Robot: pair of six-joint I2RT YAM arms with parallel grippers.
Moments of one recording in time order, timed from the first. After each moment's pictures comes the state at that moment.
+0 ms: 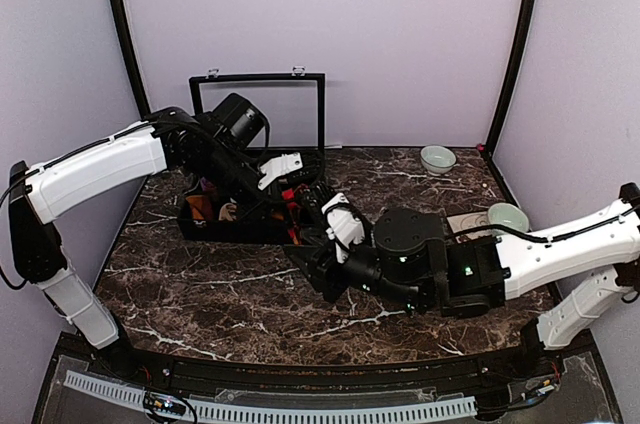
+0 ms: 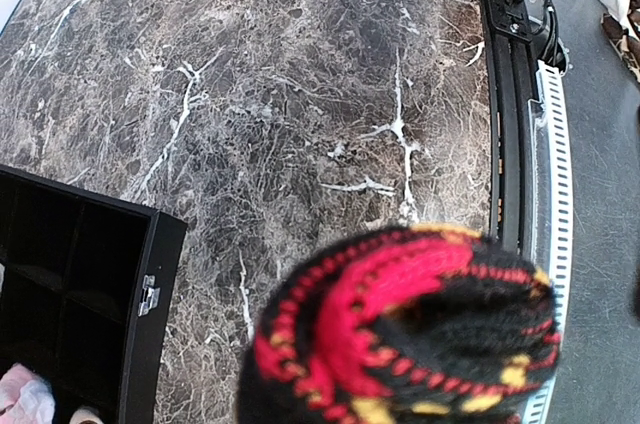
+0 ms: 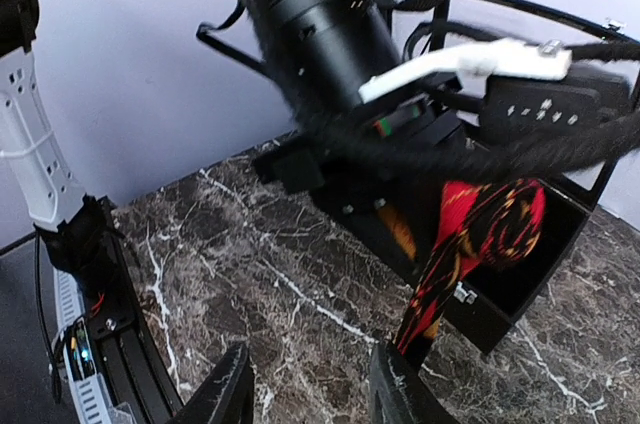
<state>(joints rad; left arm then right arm) -0.80 1.61 1.56 -0.96 0.40 0.43 1.46 1.42 1.01 0.18 0.49 0.16</state>
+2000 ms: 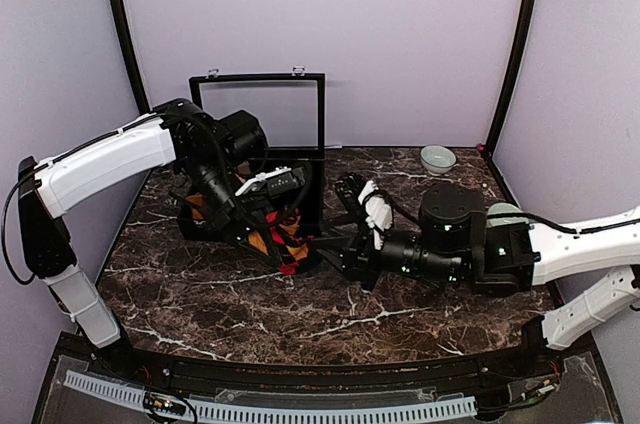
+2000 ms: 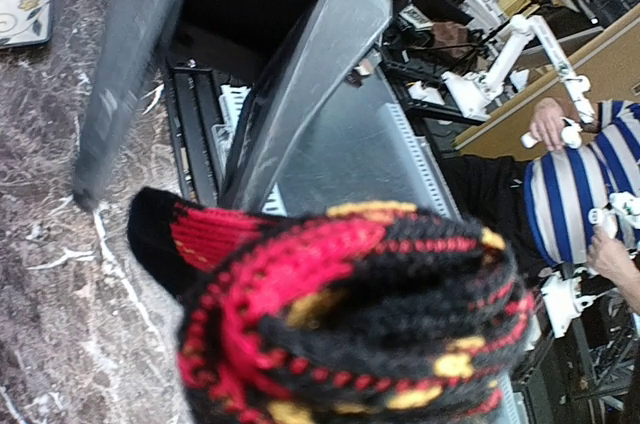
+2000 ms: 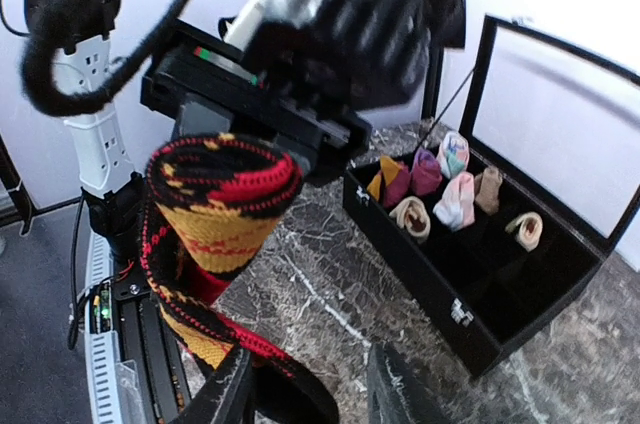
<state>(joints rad) -0.80 1.67 1.65 -1.41 1.07 0.76 1.34 1.25 0.88 0.18 0.20 0.07</state>
